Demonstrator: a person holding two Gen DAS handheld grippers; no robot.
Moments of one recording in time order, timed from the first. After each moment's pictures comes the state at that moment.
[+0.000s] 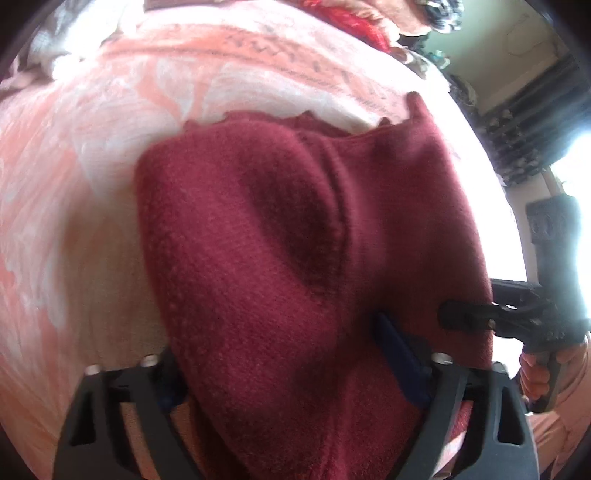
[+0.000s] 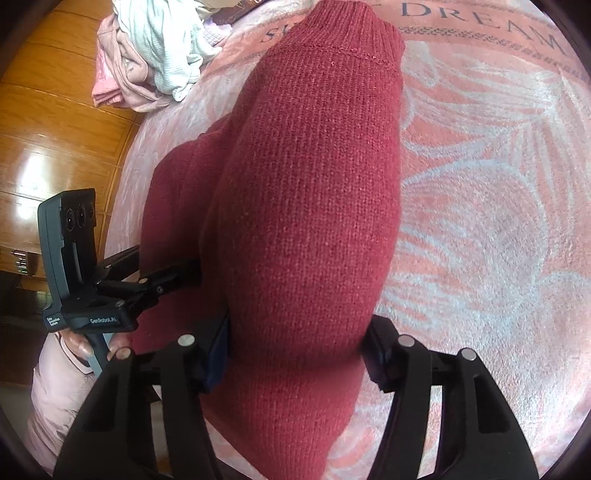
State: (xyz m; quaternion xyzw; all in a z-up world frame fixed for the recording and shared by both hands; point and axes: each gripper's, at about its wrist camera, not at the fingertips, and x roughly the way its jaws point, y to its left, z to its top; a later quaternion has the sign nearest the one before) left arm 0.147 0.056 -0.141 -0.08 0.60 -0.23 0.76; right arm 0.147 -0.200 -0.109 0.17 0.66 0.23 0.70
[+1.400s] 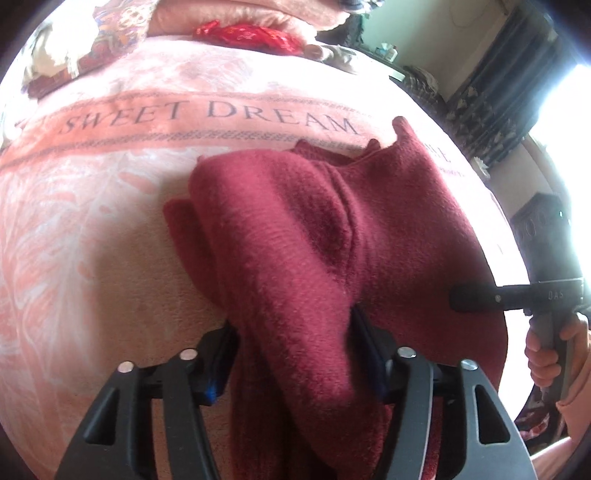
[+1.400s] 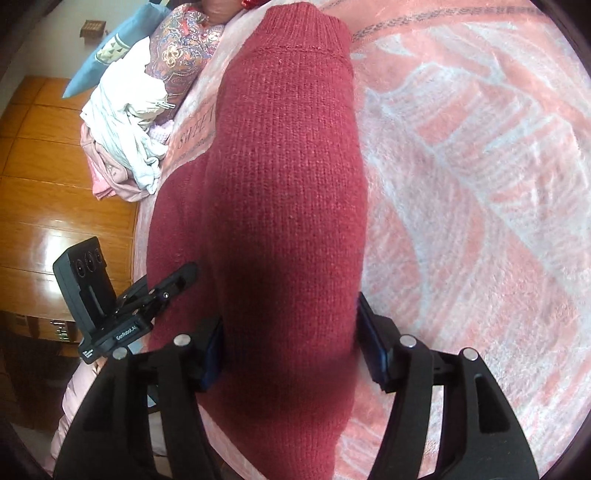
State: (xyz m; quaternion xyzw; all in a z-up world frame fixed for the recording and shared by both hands) left arm 0.166 -0.139 -0.127 -0.04 0.54 -0.26 0.80; right arm 0.136 -0.414 -0.127 0.29 0.62 0.18 0.71
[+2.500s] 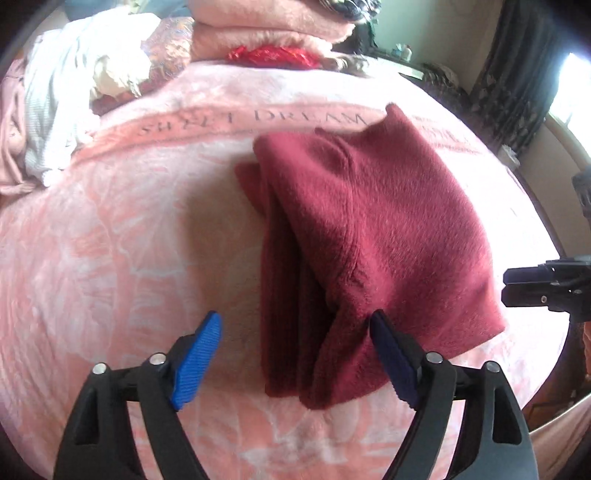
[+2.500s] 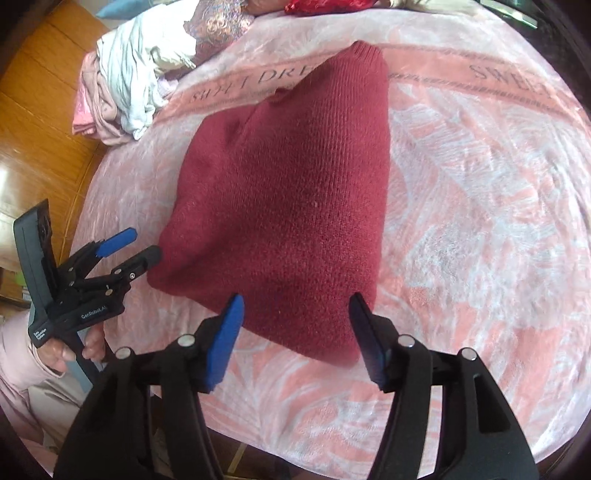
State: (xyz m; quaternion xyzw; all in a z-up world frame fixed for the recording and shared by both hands) left arm 0.057 -0.107 -0.075 0.04 0.51 -0.18 0.84; right arm 0.033 -0.358 -0.034 0.14 0.61 0.10 0.77
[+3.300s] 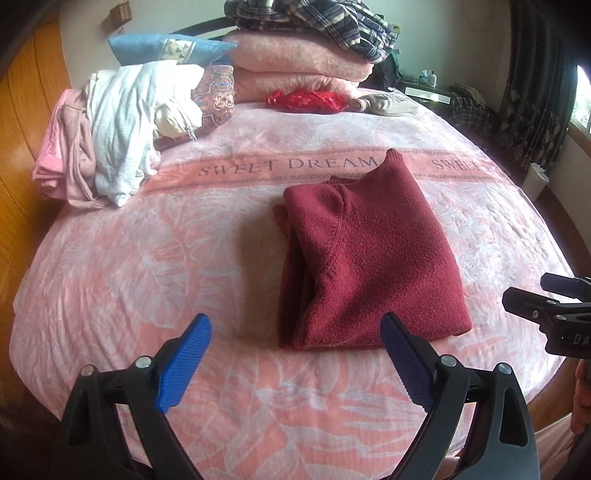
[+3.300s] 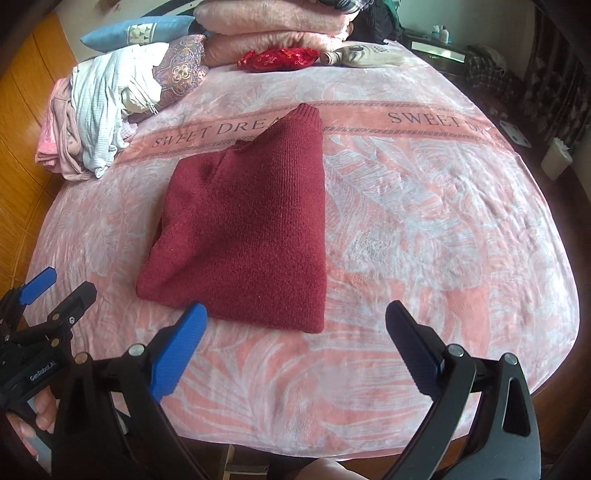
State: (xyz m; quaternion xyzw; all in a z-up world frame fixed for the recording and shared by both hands) left arm -0.017 -0.115 0.009 0.07 0.46 -0.09 0.88; right arm -0.029 -0.336 0.016 0.08 0.54 -0.04 0.84
